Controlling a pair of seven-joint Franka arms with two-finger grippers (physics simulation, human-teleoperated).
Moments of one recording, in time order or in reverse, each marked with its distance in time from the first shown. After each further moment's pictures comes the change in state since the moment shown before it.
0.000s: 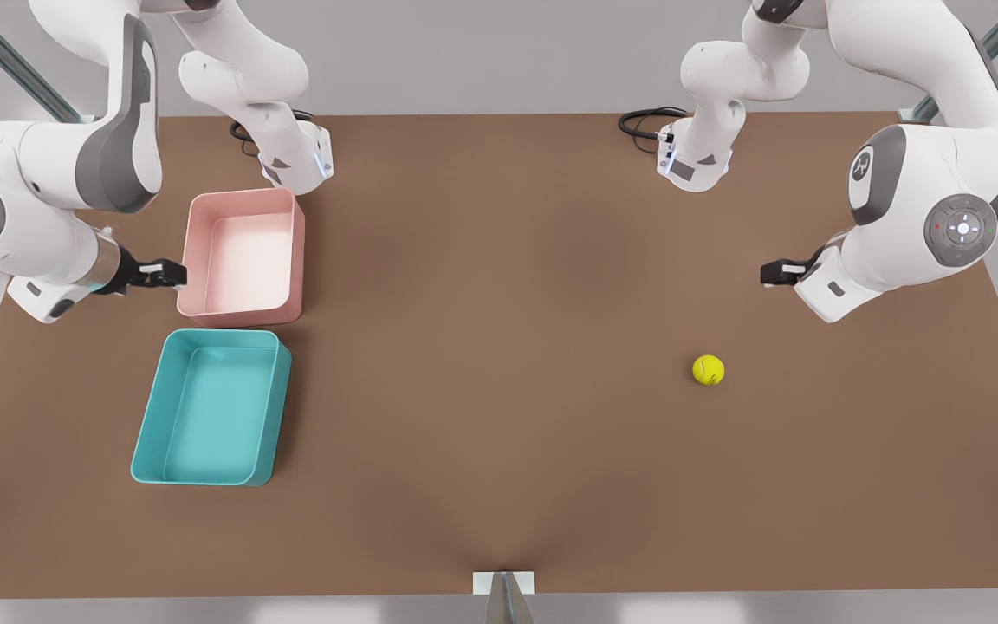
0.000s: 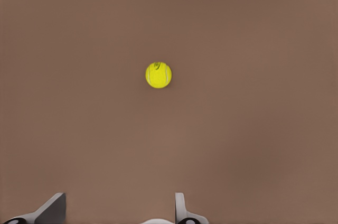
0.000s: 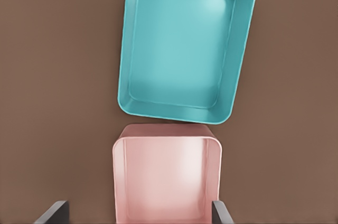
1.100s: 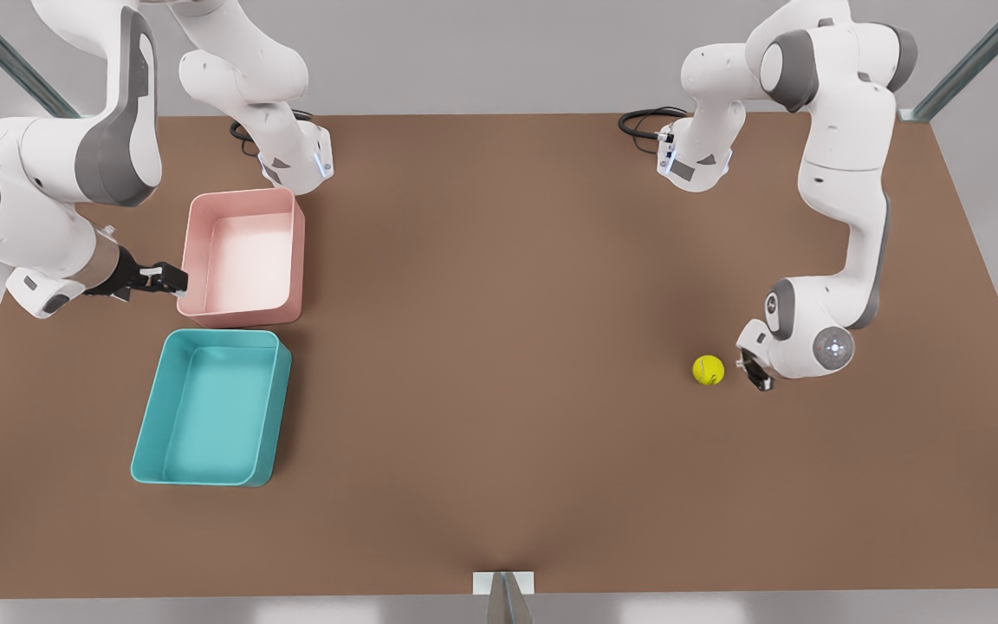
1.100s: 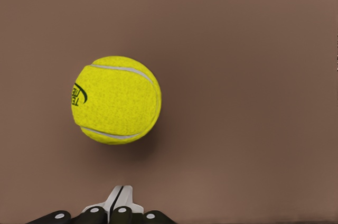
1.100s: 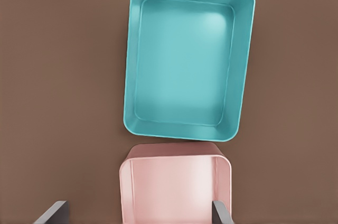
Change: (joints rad) left arm 0.135 0.332 0.014 -0.586 -0.033 0.979 1.506; right arm -0.009 -0.051 -0.002 -0.089 0.039 0.129 0.032
